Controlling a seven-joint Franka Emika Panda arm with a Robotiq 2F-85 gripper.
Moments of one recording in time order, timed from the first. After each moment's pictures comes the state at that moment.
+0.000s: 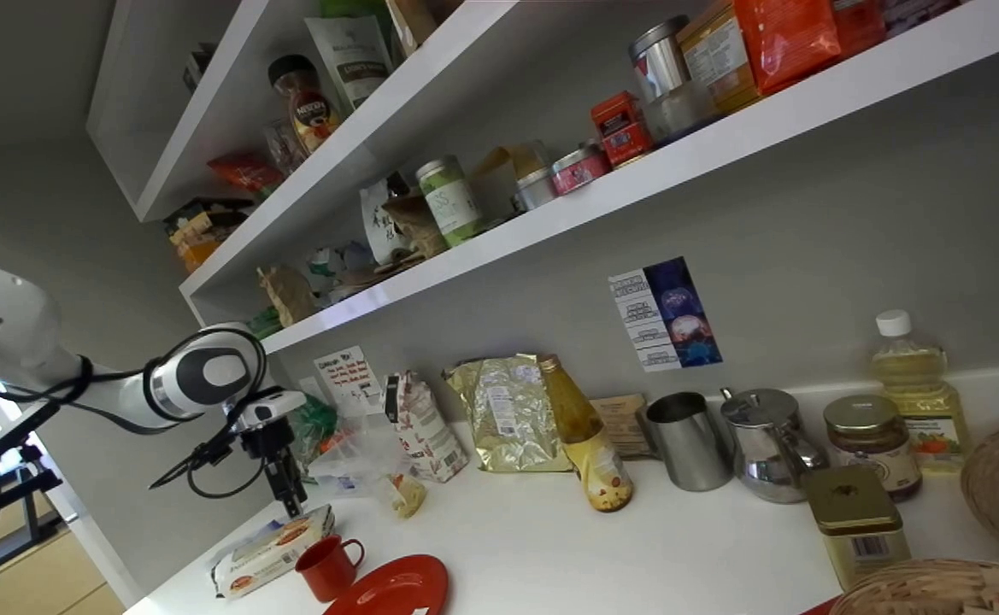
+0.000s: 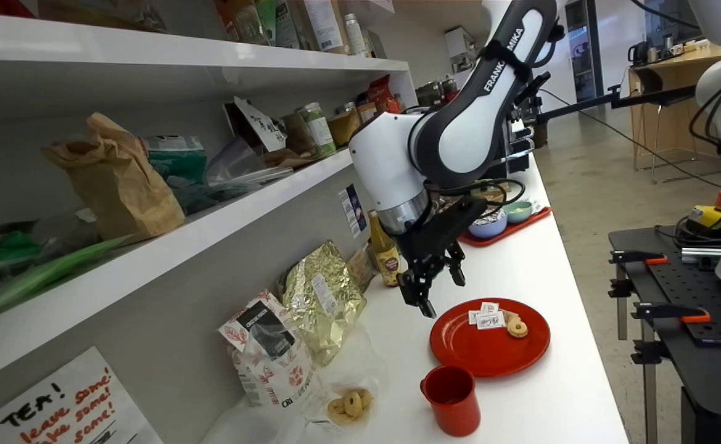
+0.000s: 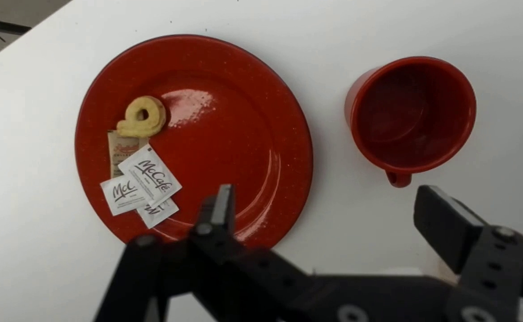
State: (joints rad) arm 0.24 0.34 0.20 -1.97 -0.10 2.18 0.96
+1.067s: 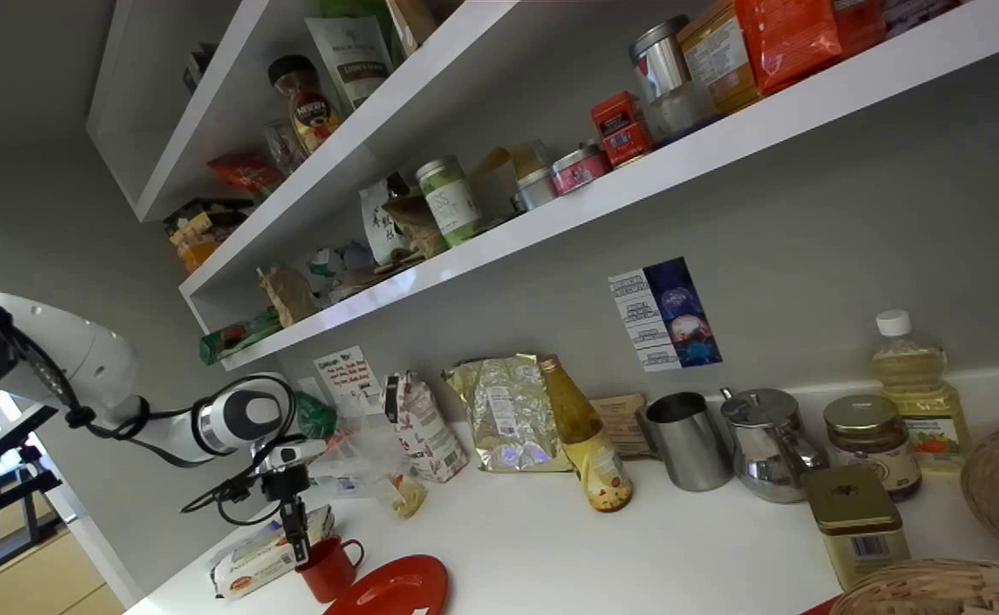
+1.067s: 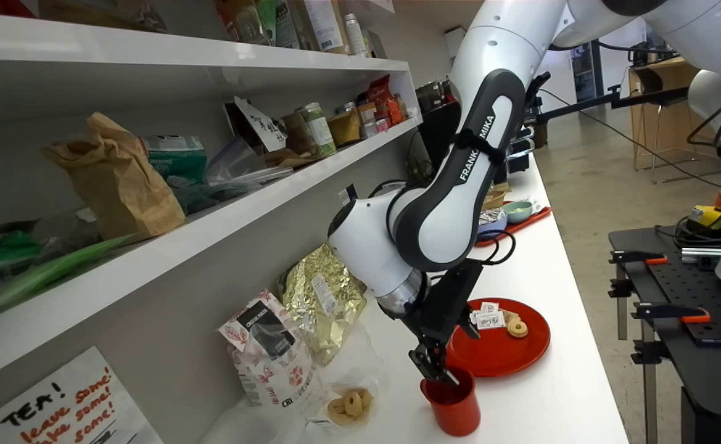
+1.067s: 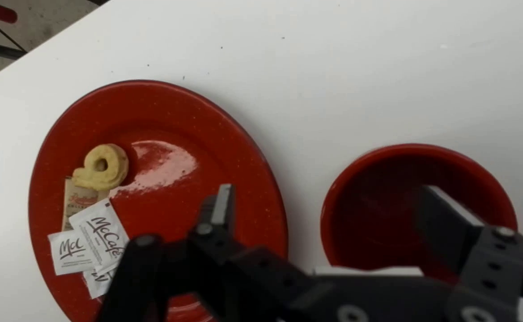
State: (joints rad) arm 0.39 0.66 0.13 -1.71 -0.10 2.00 0.96
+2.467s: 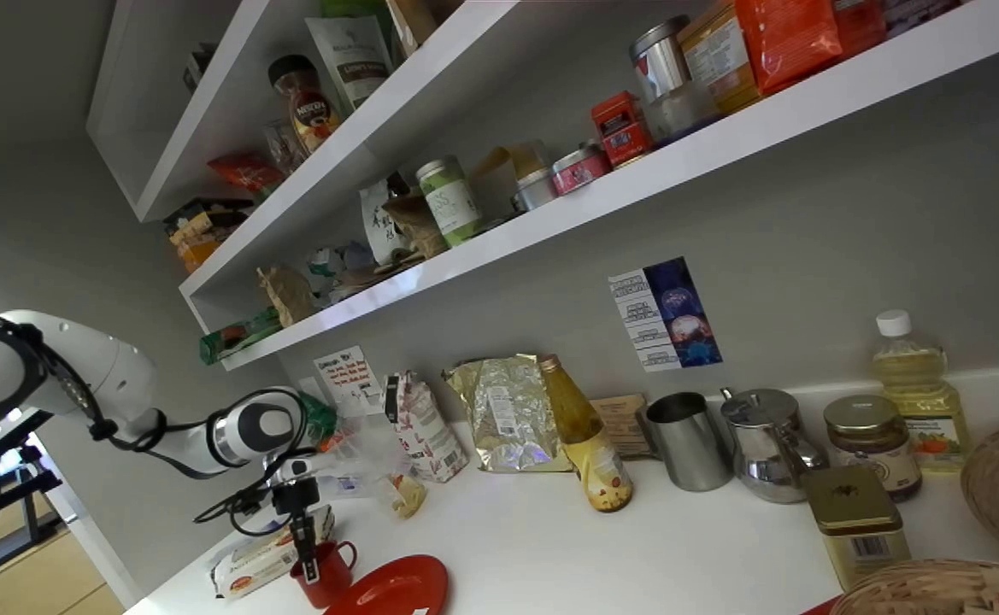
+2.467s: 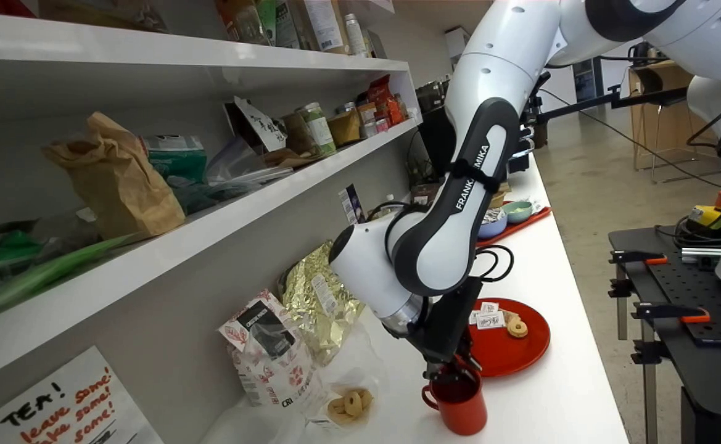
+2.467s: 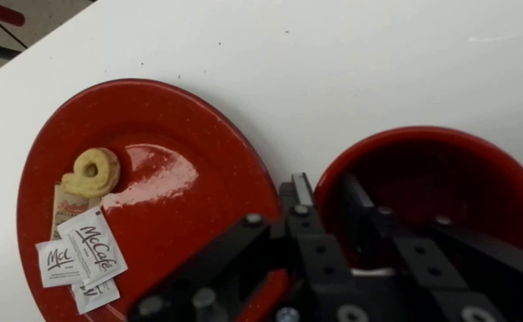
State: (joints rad) arm 0.42 0.74 0.10 -1.64 -0.10 1.97 0.96
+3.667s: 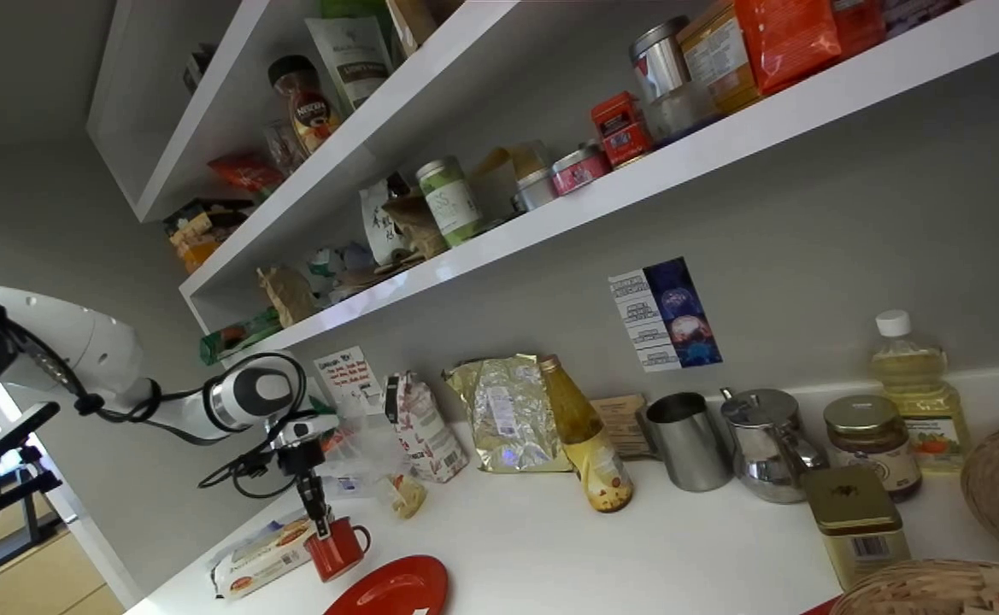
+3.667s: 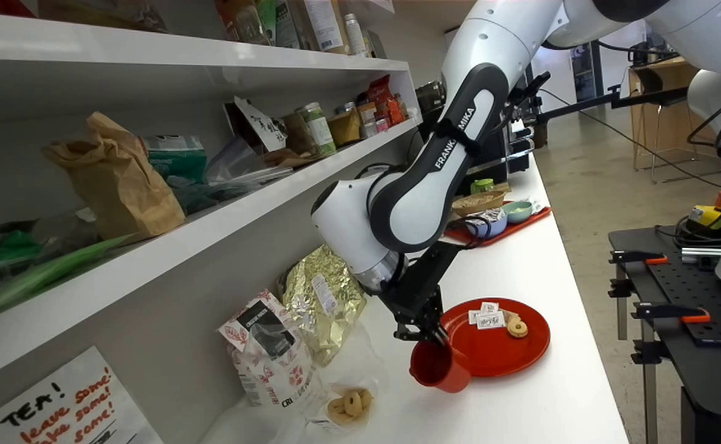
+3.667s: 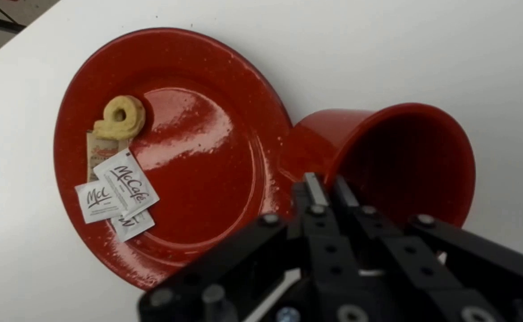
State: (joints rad) arm 0.40 0.65 0.06 -1.62 -0.10 1.96 0.96
